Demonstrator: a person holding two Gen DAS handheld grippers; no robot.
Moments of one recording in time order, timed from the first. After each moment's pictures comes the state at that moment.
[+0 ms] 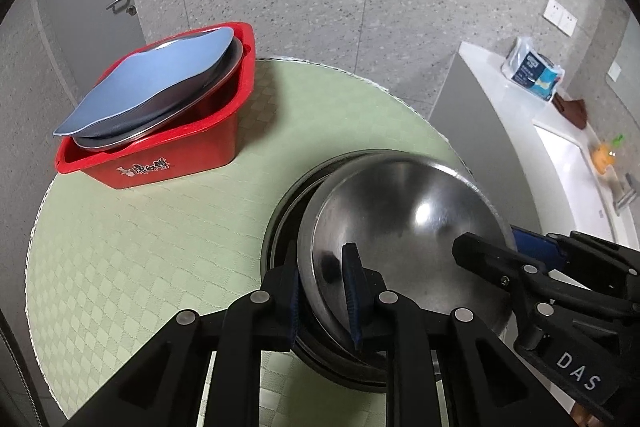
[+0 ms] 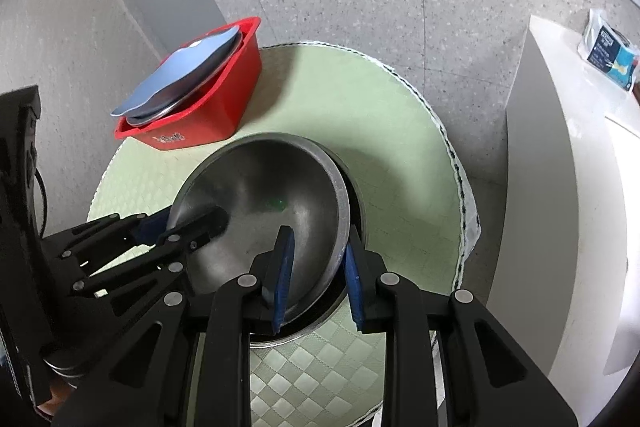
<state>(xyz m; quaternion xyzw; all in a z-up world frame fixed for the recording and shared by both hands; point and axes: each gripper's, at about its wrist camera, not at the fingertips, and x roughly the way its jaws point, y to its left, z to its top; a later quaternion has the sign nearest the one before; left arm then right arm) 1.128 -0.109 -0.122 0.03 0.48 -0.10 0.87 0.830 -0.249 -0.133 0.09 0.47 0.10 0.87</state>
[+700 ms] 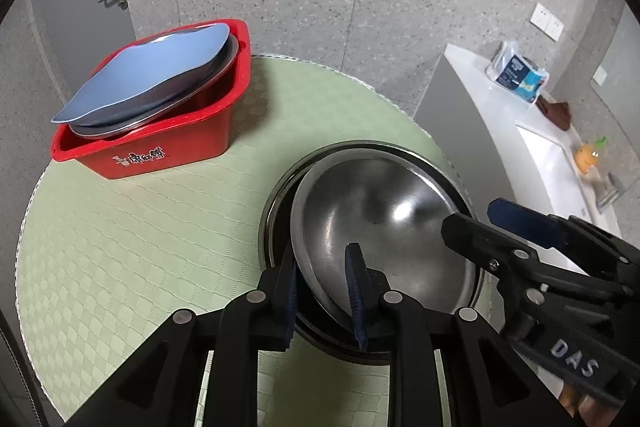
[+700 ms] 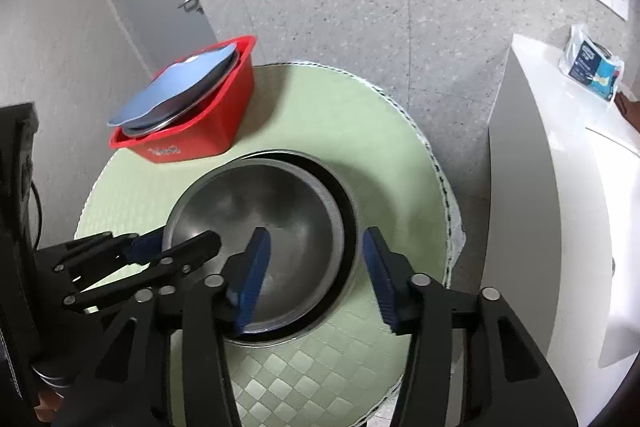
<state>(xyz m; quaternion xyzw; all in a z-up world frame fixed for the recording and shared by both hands) 1.103 -0.083 -0.110 0.00 0.49 -0.12 0.87 0.818 -0.250 -0.122 0.08 0.45 0.07 0.89</state>
